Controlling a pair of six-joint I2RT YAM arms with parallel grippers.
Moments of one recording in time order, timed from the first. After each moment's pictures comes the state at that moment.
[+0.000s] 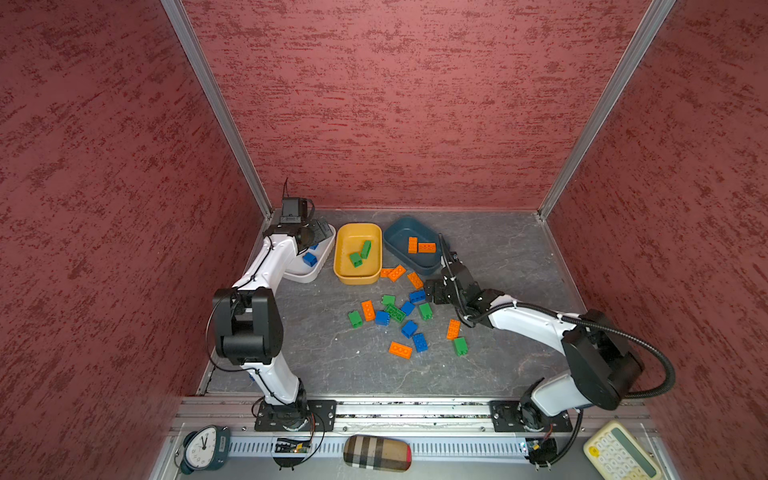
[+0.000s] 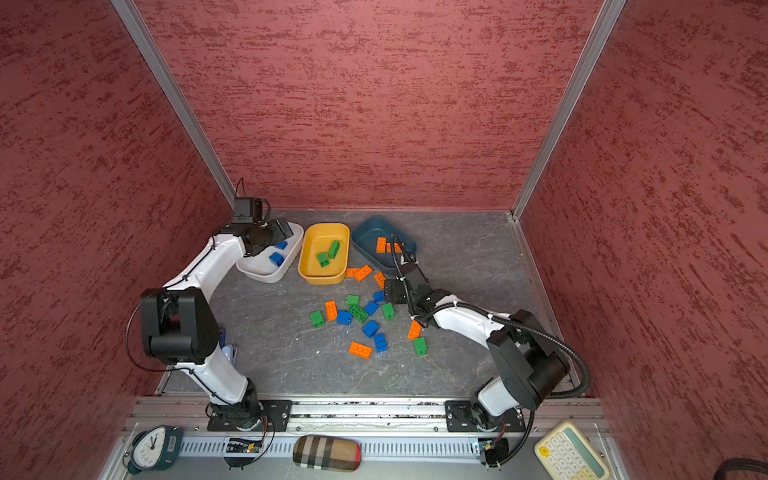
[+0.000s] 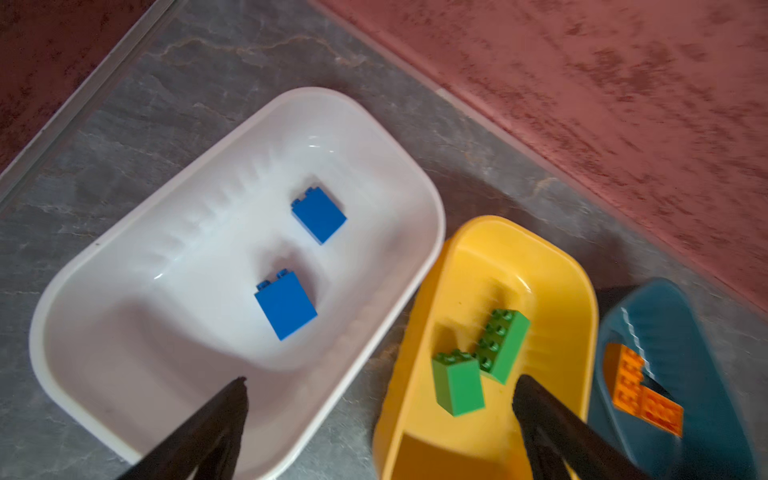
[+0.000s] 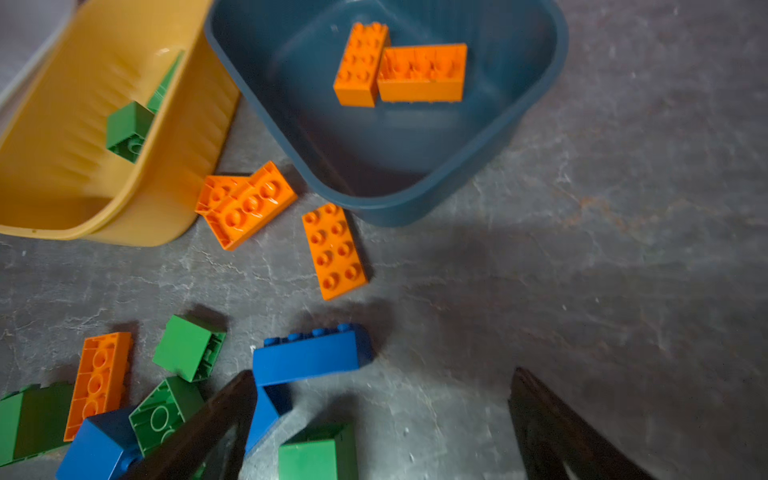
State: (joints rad) left arm -0.01 1.67 1.39 -0.54 -0.01 -0.49; right arm 0.63 1.51 0.82 -0.12 0.19 0.54
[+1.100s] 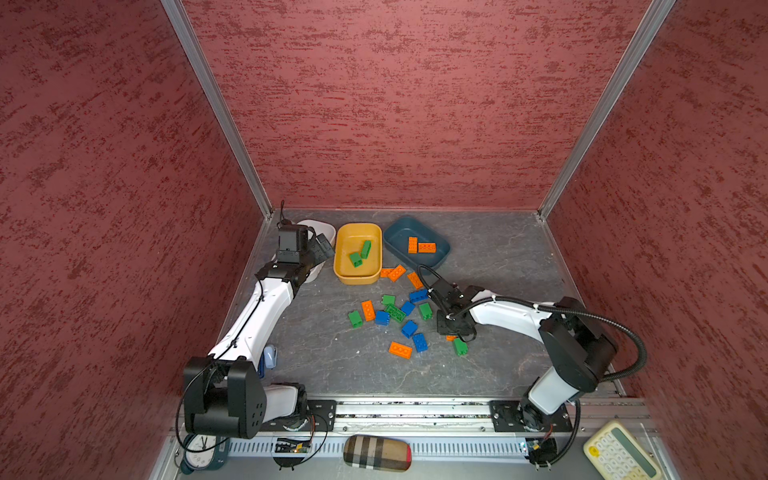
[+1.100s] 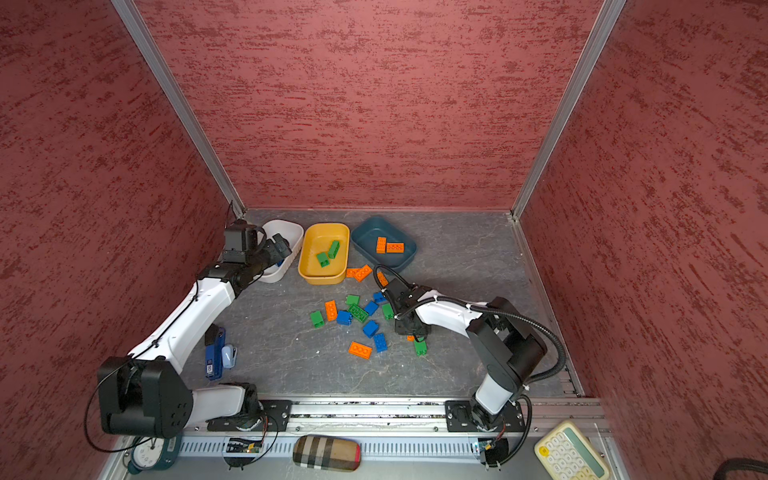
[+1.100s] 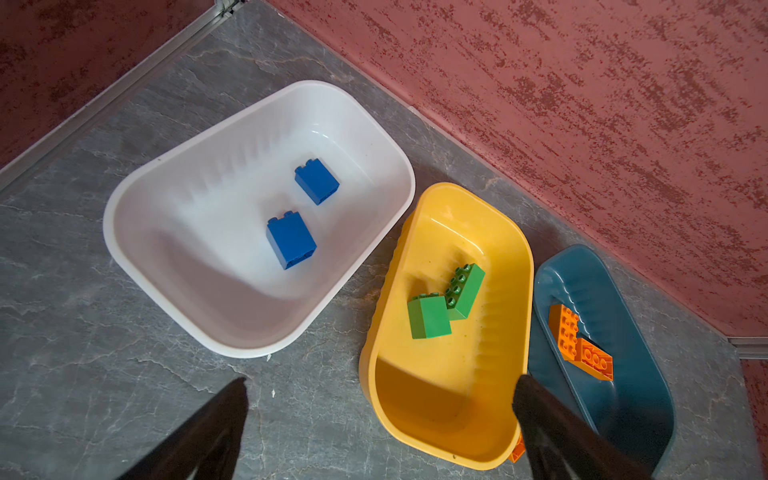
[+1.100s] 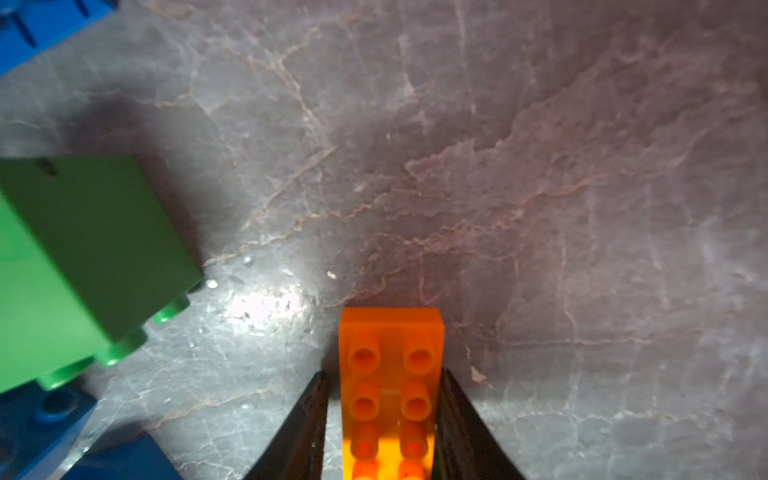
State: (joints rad) left arm -0.07 1.29 1.02 -0.40 -0.09 -0.59; right arm 0.74 1.66 0.93 -0.69 0.13 0.79
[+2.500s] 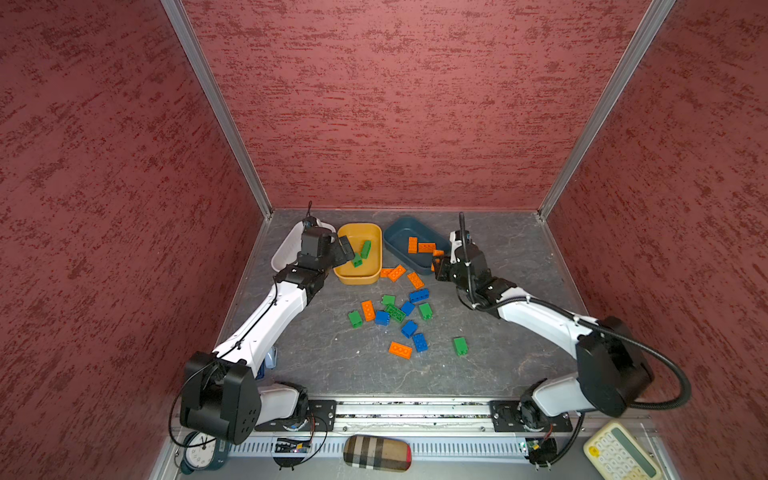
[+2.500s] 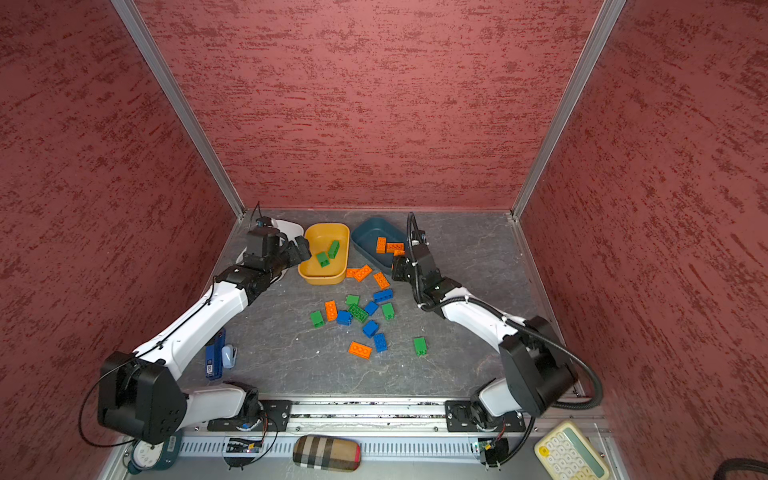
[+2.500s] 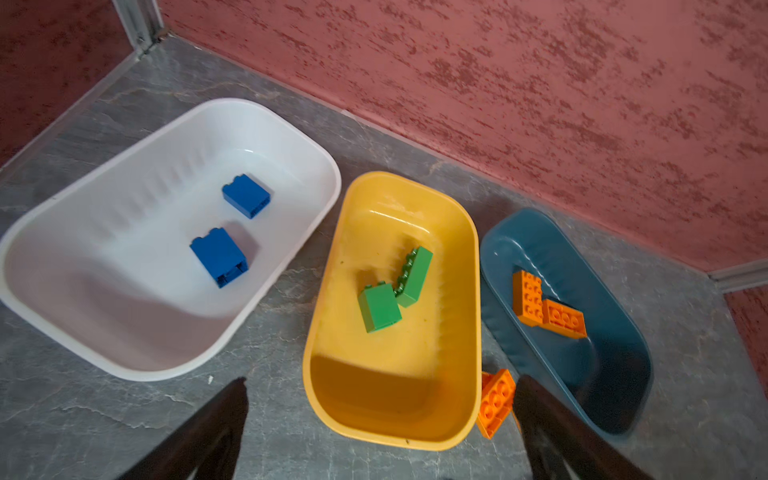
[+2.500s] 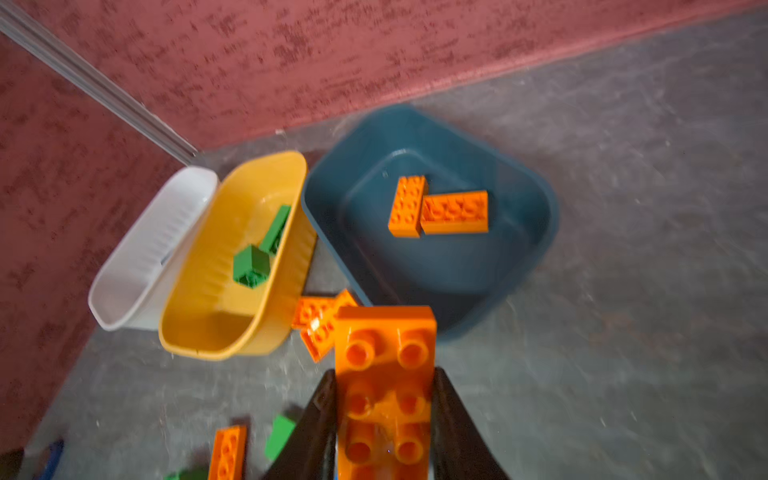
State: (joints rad) left arm -0.27 1.29 0.98 -0.28 -0.16 -0.51; right arm 0.52 1.54 0.97 0.09 0.06 0.56
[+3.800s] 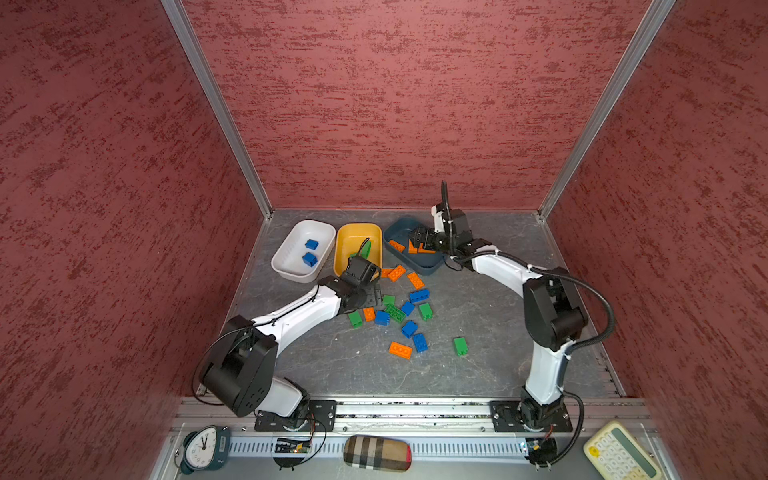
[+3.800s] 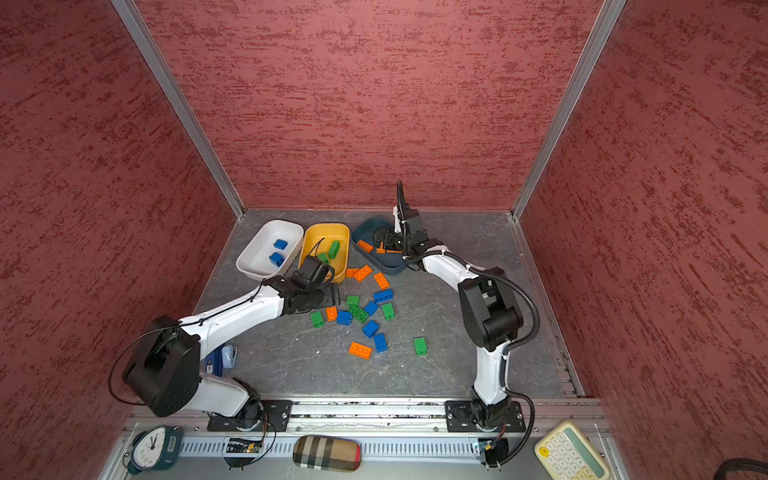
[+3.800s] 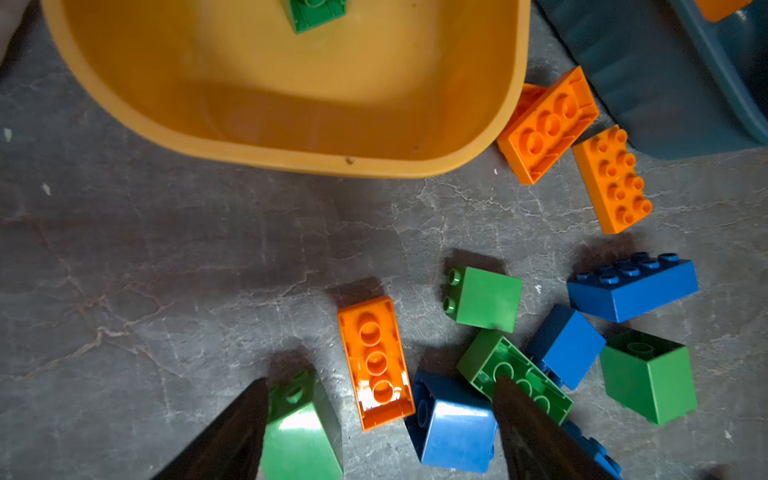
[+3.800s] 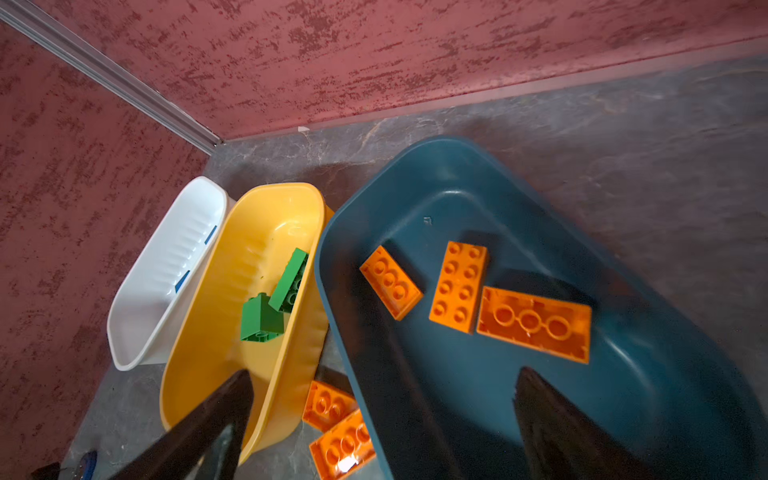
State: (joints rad) left arm -0.56 1.49 0.95 -0.56 -0.15 -0.66; right arm 0.43 1.86 1.34 -0.01 -0.17 0.51
